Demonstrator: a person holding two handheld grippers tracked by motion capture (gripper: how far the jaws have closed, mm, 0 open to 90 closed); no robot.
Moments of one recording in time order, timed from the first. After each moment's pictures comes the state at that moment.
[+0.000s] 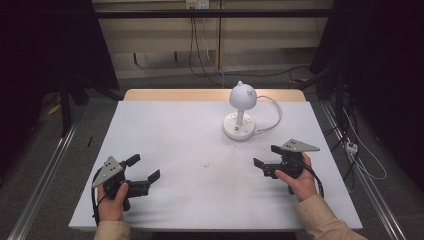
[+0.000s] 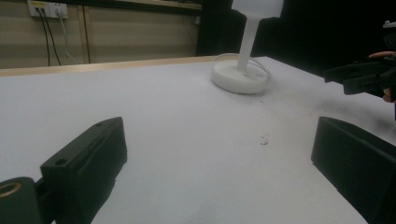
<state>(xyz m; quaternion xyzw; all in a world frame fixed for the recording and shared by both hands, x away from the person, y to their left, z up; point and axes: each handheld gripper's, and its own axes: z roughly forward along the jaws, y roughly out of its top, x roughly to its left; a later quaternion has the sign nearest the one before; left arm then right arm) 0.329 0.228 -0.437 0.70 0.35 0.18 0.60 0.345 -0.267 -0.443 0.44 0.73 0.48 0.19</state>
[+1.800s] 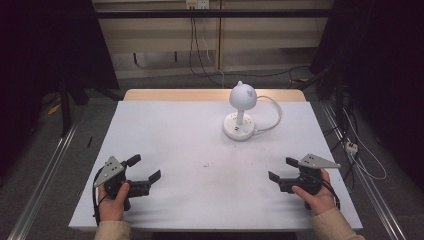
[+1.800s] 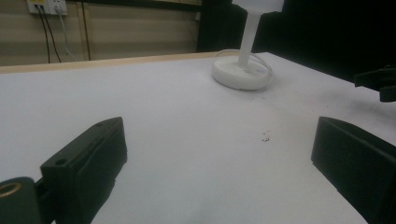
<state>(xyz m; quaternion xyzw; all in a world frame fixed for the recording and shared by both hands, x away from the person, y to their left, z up) 0.330 0.226 -0.438 0.70 0.35 0.18 0.59 0.300 -0.301 -0.450 0.44 0.73 0.48 0.20</state>
